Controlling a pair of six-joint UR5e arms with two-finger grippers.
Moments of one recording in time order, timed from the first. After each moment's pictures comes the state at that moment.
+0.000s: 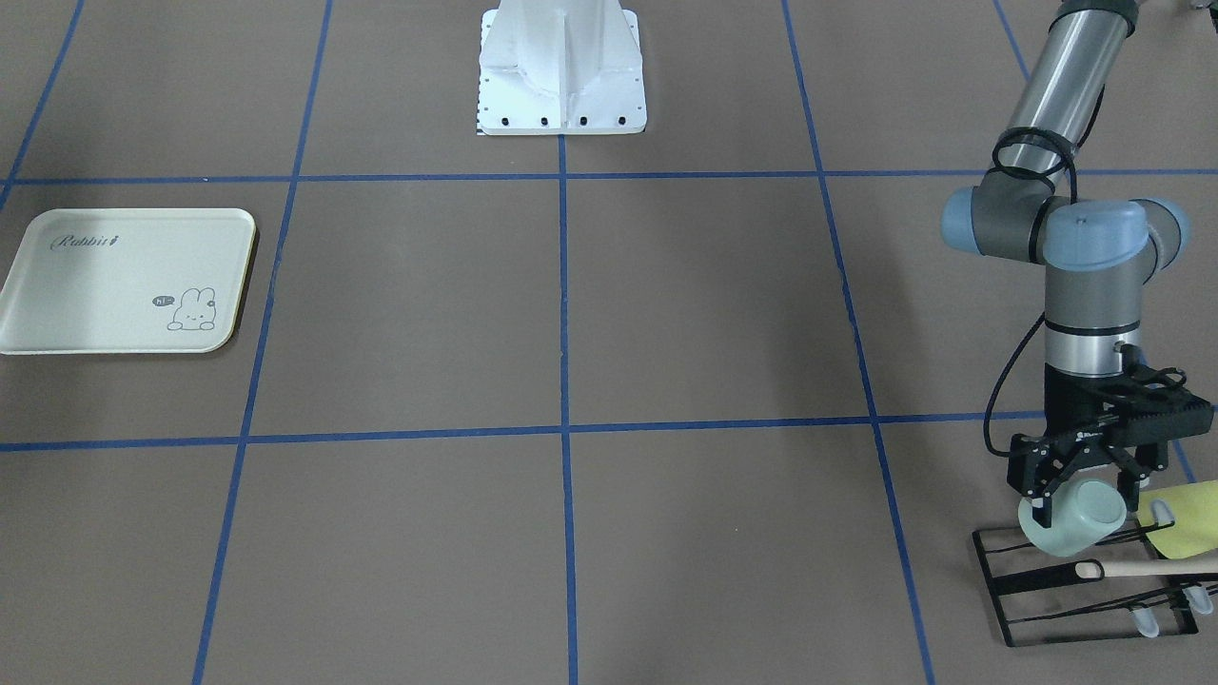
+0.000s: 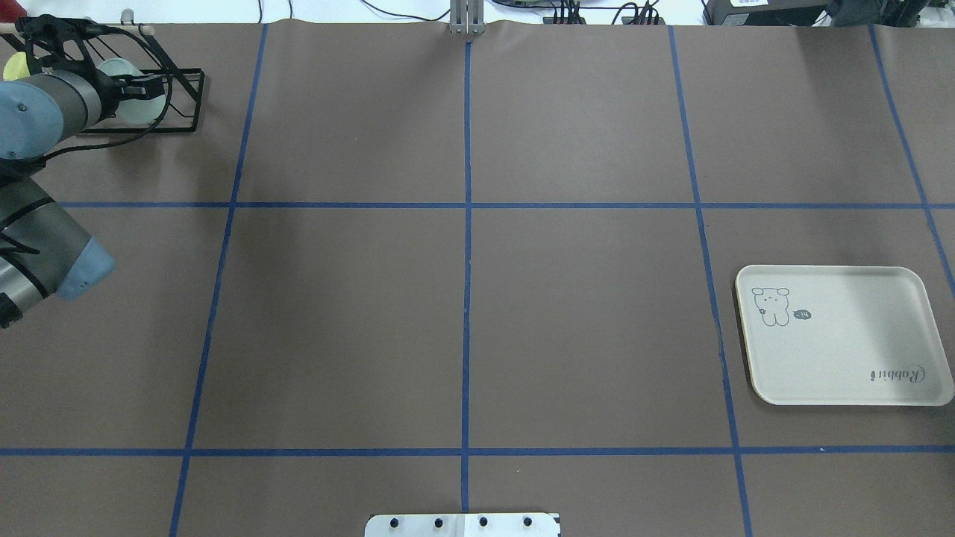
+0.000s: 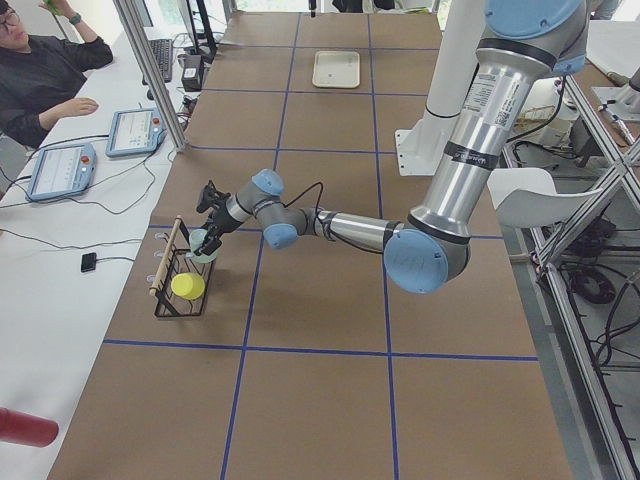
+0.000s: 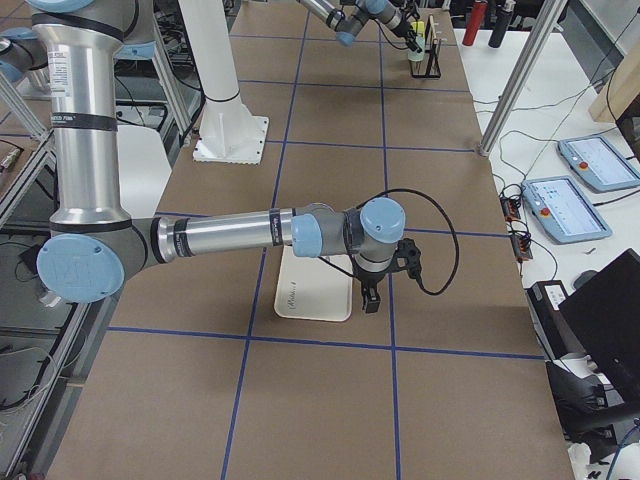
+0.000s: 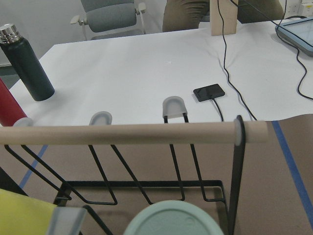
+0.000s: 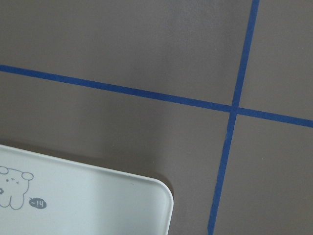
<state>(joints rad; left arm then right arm) -0.96 -1.93 -1.29 -2.45 -1.41 -0.94 1.46 -1.58 1.72 -1.61 2.39 -0.02</state>
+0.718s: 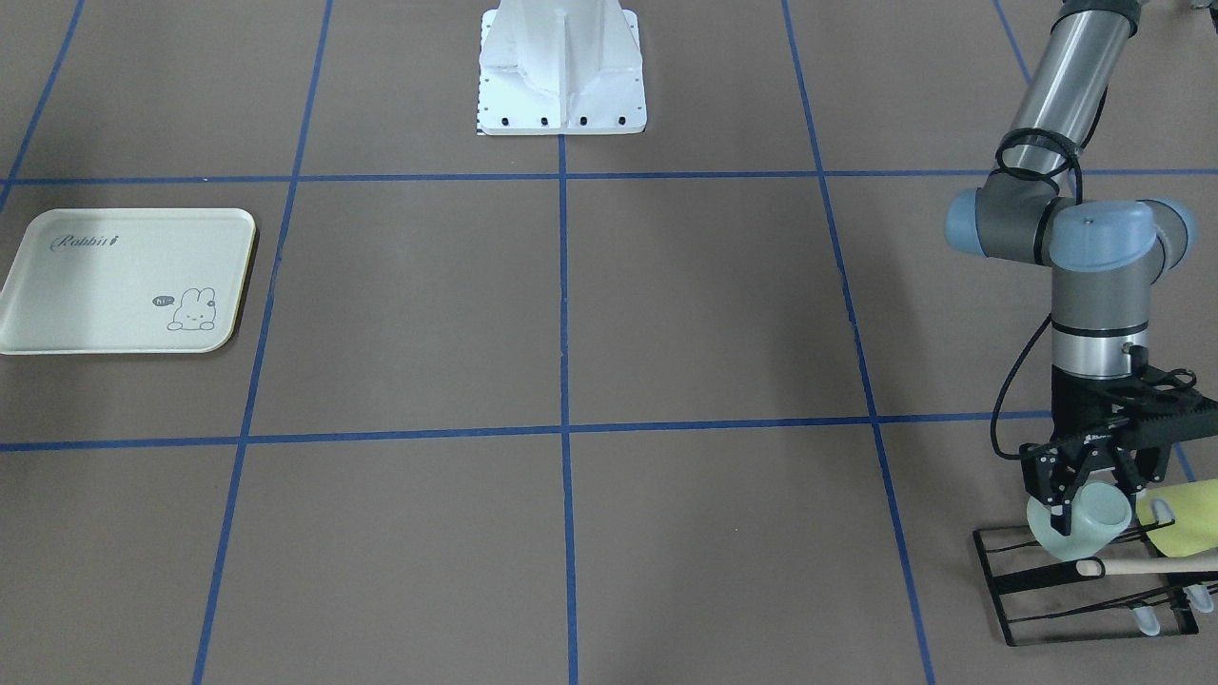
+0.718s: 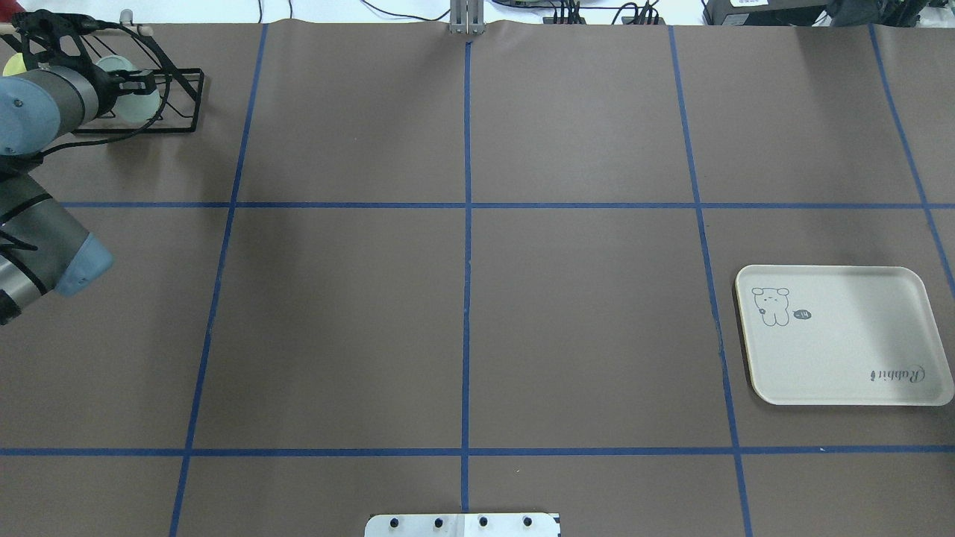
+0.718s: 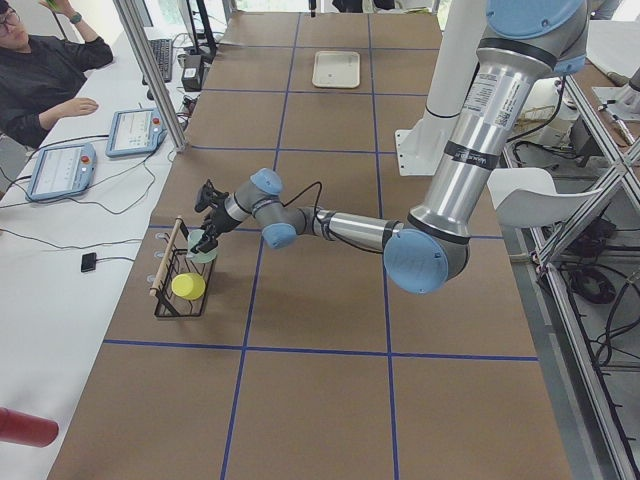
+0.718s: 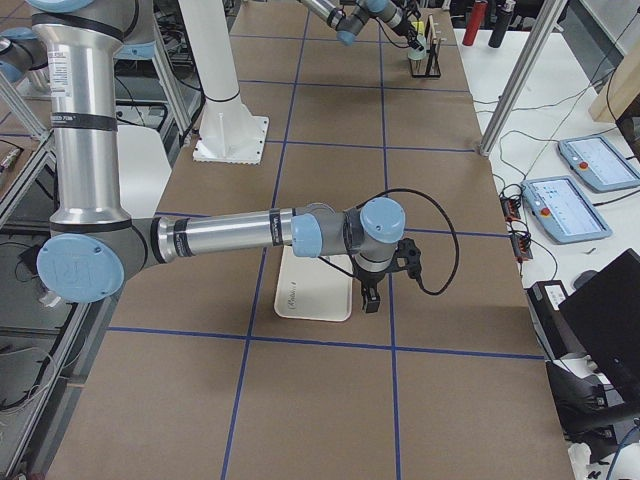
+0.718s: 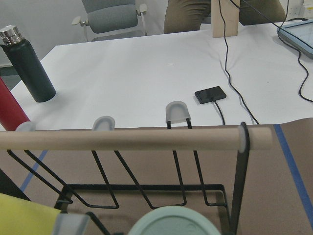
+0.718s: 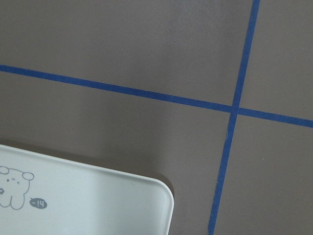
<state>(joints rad) -0.98 -1.93 -1.29 -2.45 -1.41 -0.93 1.46 -1.58 1.72 -1.61 2.39 -0.02</state>
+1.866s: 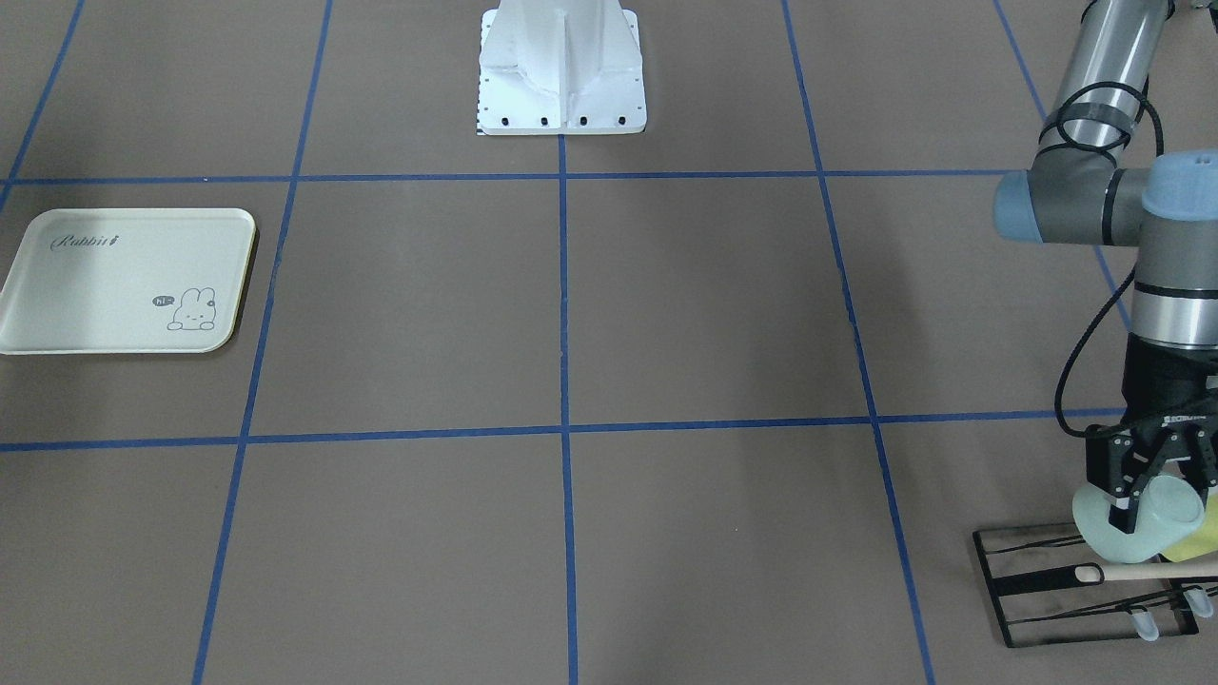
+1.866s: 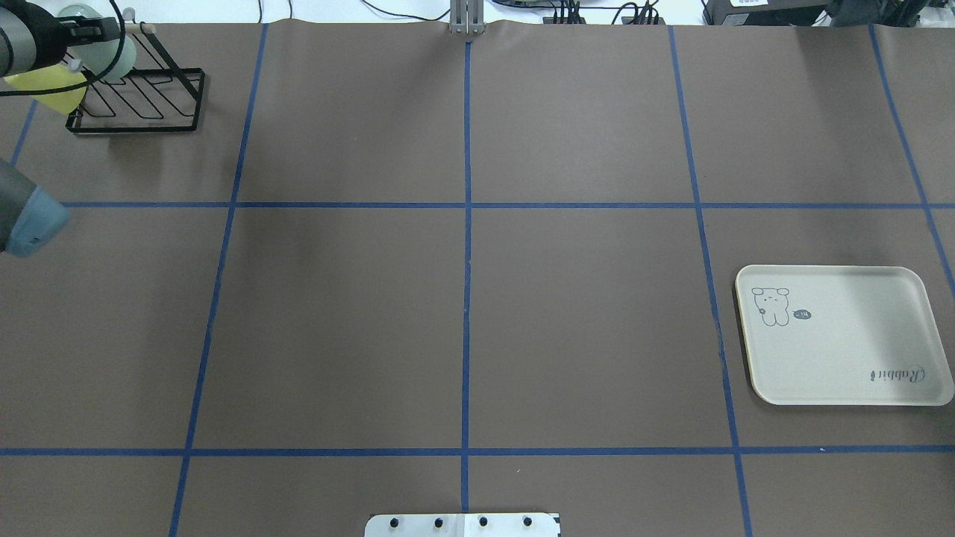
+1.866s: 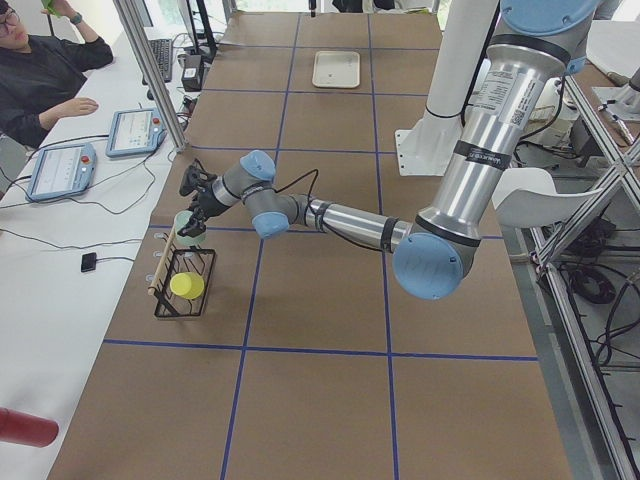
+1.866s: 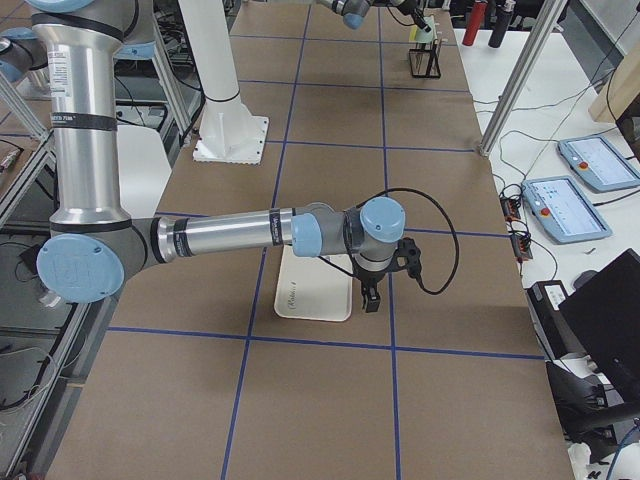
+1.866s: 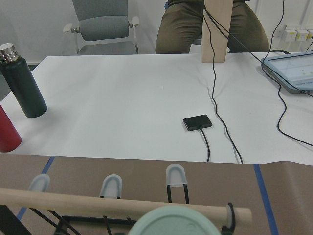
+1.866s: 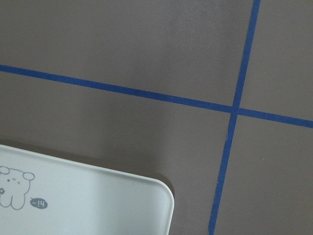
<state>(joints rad) -1.10 -1.90 -1.43 -2.44 -1.58 -0.93 1.46 -1.58 1.72 -1.61 2.40 -0.02</state>
